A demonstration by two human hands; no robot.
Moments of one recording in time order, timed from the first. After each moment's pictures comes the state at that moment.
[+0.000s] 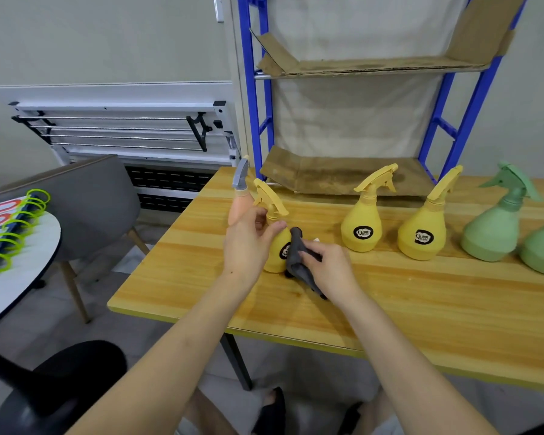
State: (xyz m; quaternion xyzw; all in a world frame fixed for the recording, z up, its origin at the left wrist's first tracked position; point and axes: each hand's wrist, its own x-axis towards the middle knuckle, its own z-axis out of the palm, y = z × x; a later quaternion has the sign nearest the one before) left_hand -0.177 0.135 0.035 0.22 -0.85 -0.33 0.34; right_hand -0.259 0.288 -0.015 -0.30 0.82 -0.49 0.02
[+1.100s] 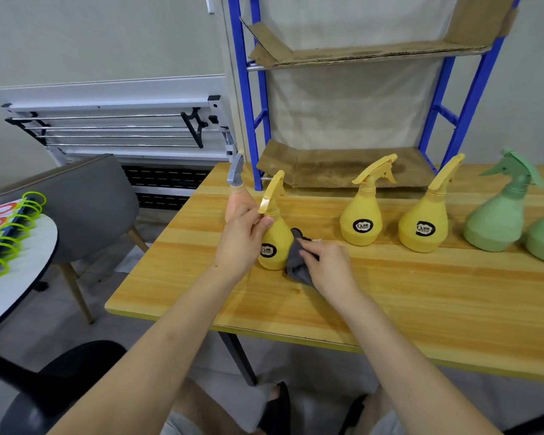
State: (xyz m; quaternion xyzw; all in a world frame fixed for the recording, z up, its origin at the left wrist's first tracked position) left_hand -0.178 0.115 0.031 0.12 -0.90 -0.33 0.27; right_hand -0.250 0.286 -0.016 -0.29 0.84 -0.46 -0.02
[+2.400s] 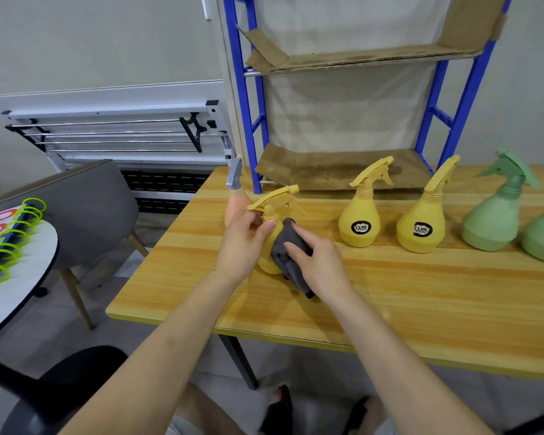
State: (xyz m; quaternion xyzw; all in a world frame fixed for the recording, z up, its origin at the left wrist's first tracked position) left_hand -0.176 0.123 0.034 0.14 -0.87 -0.38 0.28; right_hand -0.244 0.277 -0.003 -0.27 0.81 -0.53 0.04
